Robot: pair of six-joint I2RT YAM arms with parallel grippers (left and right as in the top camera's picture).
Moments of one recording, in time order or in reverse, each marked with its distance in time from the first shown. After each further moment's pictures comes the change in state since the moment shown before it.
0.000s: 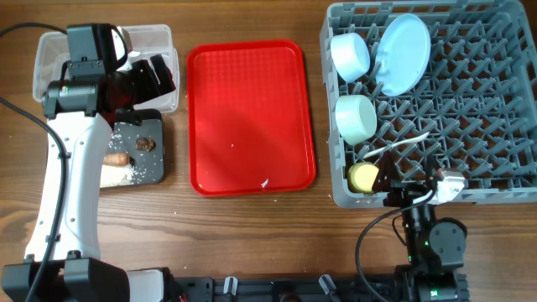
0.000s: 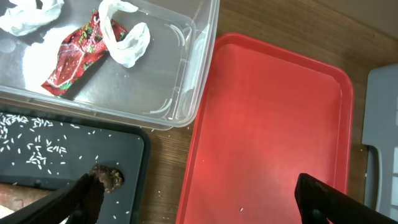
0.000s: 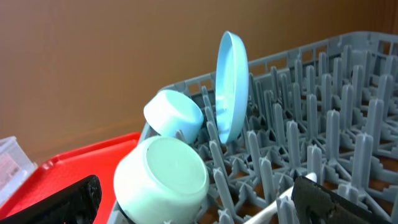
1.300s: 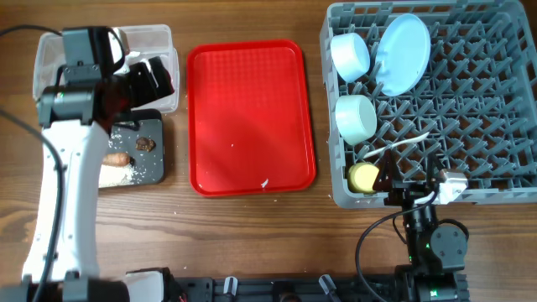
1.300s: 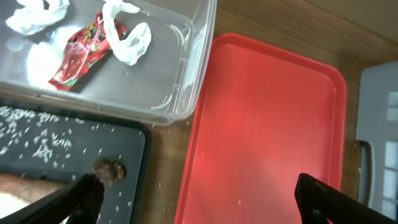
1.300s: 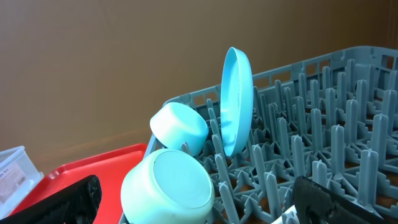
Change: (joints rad) left arm 0.000 -0.058 0.000 -0.039 0.000 0.000; right arm 0.000 -0.005 -0.005 0.043 -0.005 -0.001
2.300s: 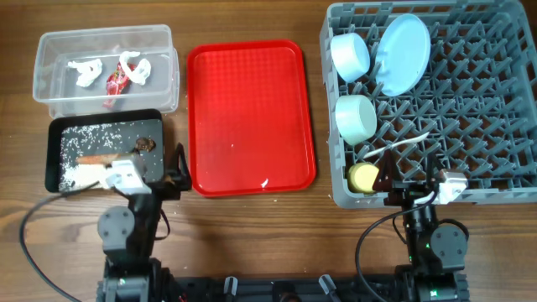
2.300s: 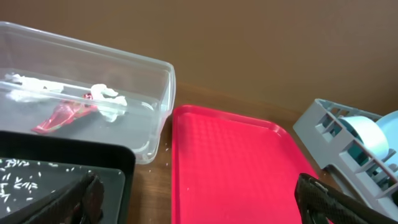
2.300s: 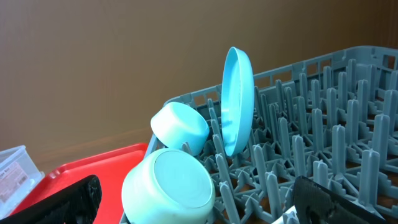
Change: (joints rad) left arm 0.000 -1.137 -1.319 0.994 0.033 -0.001; right arm 0.000 0.000 0.000 0.000 -0.003 0.000
